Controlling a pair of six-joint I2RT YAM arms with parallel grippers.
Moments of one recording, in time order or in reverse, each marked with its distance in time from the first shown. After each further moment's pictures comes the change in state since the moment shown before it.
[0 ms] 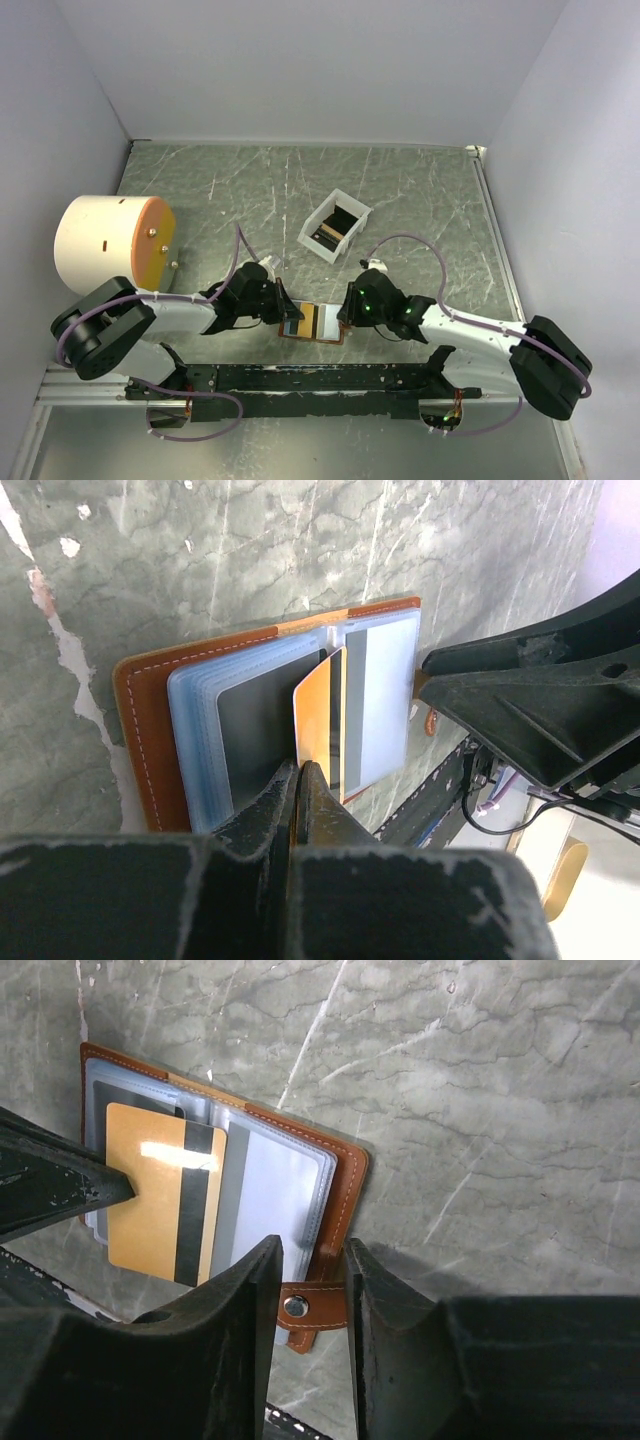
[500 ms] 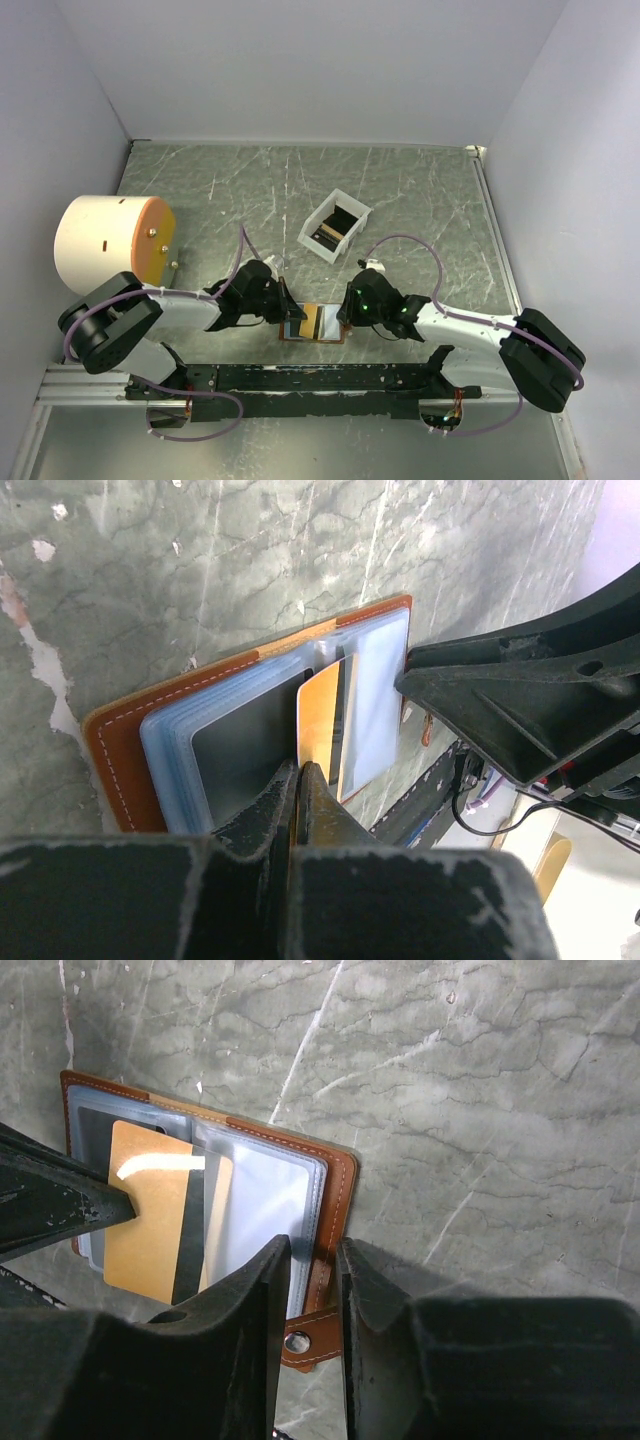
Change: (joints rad) left arm 0.000 0.044 0.029 -0.005 0.026 -0.032; right arm 0.000 0.066 -0.008 0.069 -0.008 0.012
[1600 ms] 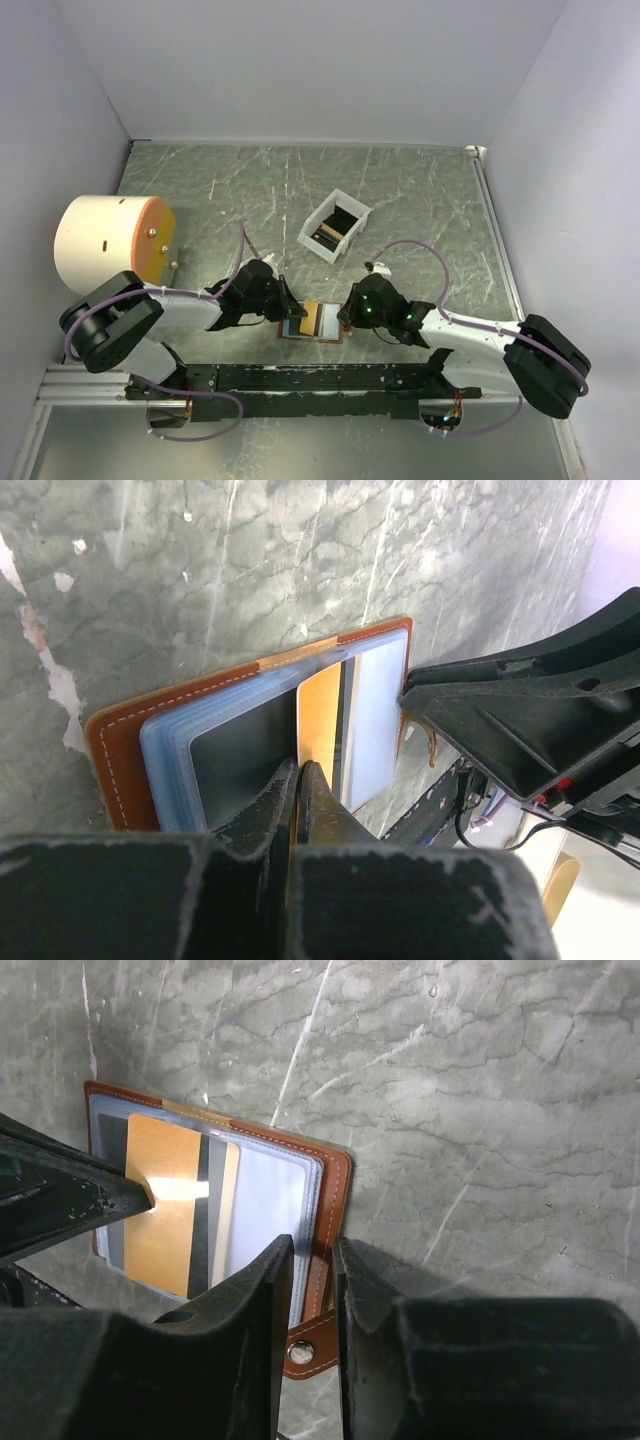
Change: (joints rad) left arm -0.006 0.007 0.021 -0.014 -0.052 0.010; right arm -0.001 -0.042 -0.065 0.076 0.012 0.070
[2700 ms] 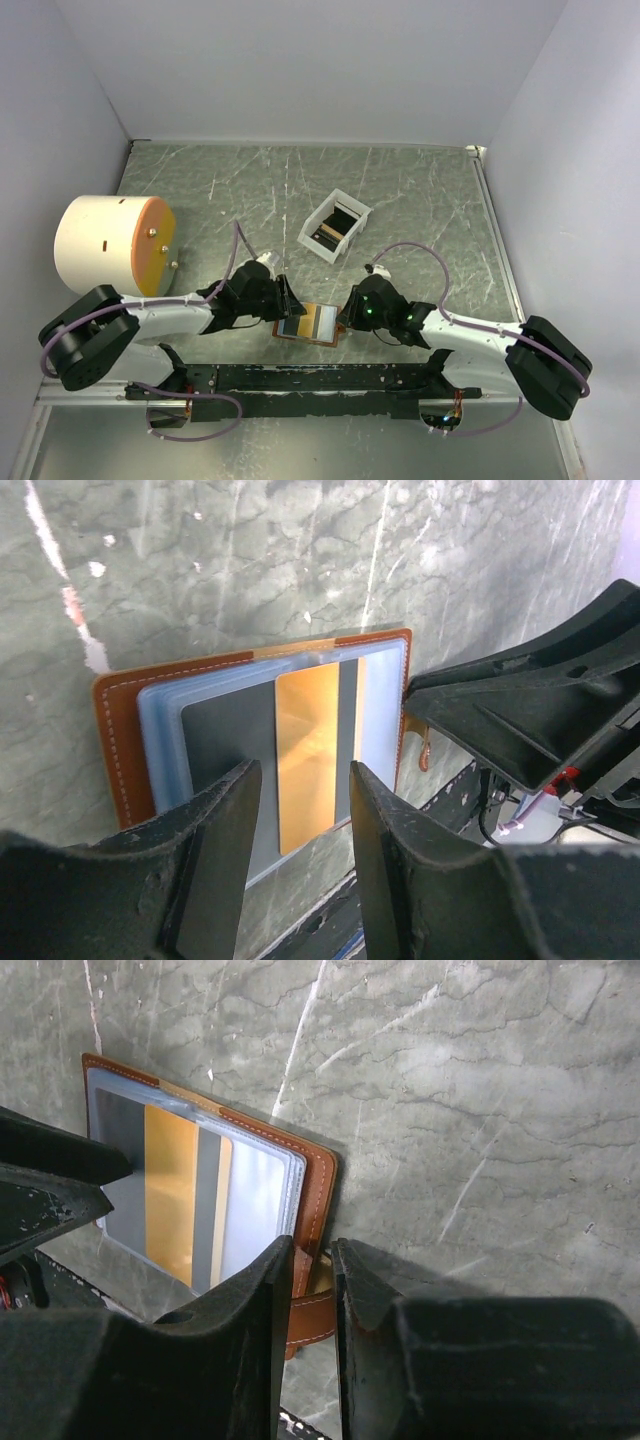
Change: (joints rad) left arm -0.022 -0.142 -0.009 -0.133 -0.082 0.057; right arm 0.001 -0.019 -0.012 -0.013 -0.034 0.043
